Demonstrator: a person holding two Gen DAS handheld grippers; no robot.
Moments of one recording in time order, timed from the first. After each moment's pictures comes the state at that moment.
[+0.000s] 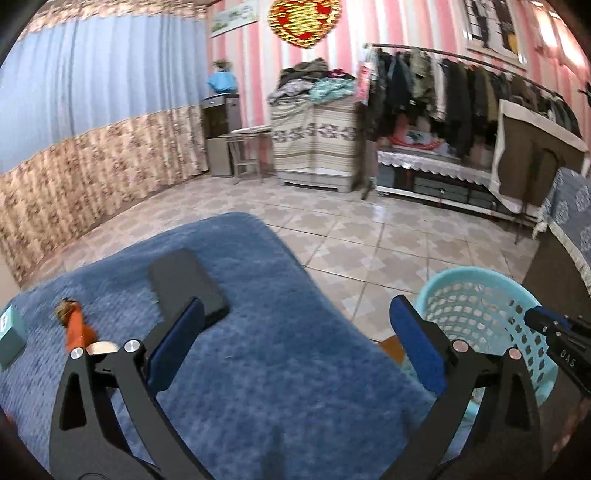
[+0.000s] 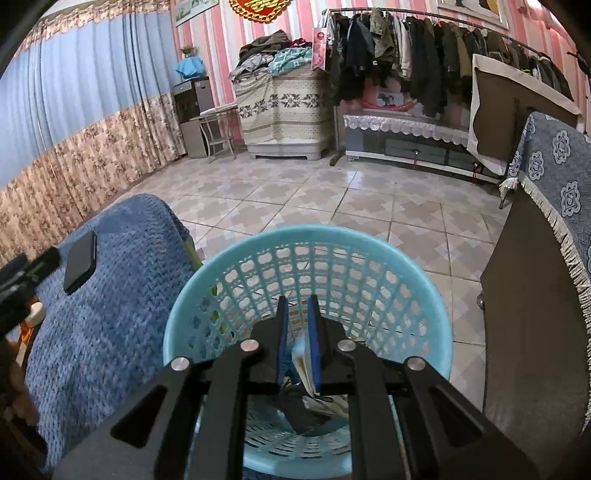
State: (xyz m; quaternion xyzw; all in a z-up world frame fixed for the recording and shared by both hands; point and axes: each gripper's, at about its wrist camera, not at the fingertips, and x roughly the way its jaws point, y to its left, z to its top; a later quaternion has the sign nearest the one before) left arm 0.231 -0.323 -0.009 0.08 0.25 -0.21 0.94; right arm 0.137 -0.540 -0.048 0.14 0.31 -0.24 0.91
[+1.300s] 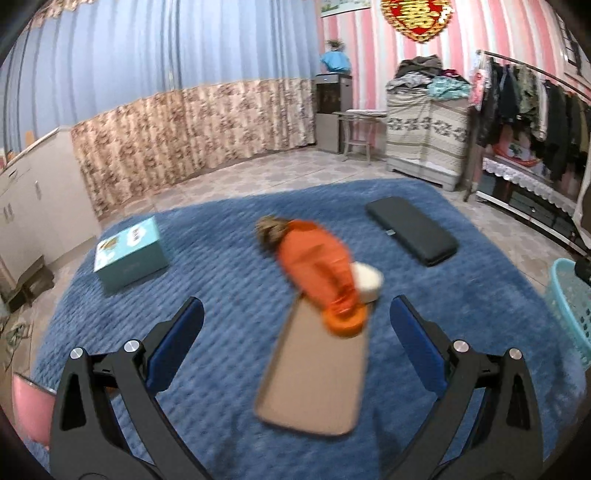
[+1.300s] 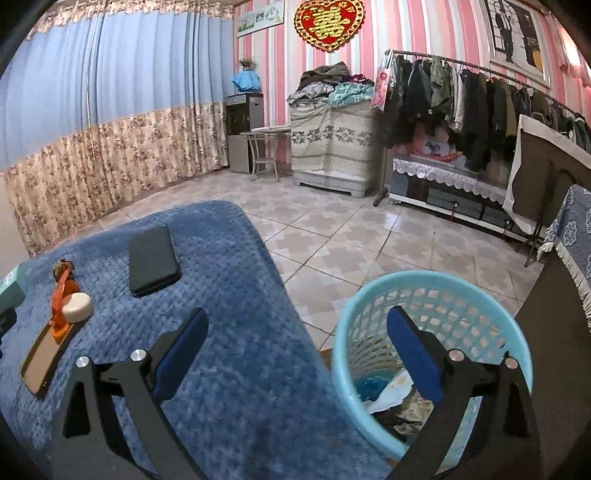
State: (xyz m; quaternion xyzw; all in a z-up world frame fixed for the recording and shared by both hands) left arm 0.230 -0.083 -0.028 0.03 0.29 -0.02 0.96; right arm 0.188 -0.400 -0.018 0.06 0.27 -0.17 0.95
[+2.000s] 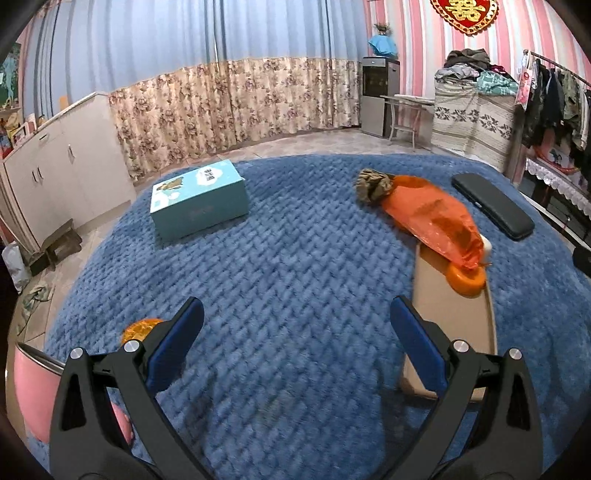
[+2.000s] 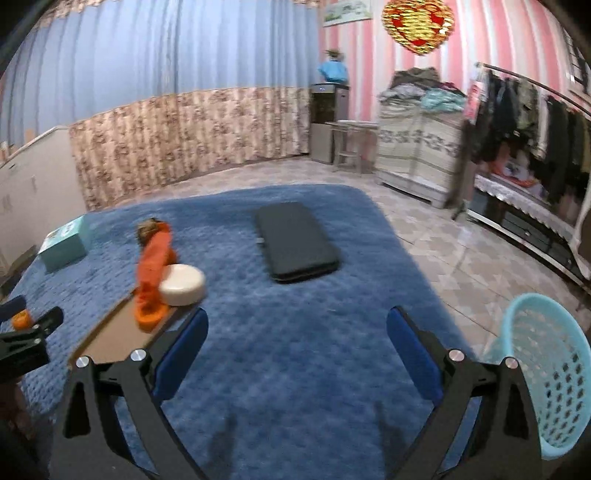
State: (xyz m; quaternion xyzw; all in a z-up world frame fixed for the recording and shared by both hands) left arm 0.242 0.003 -0.072 0.01 0.32 0.06 0.94; right arm 0.235 -0.265 -0.037 -0.01 0.28 -0.02 0.96
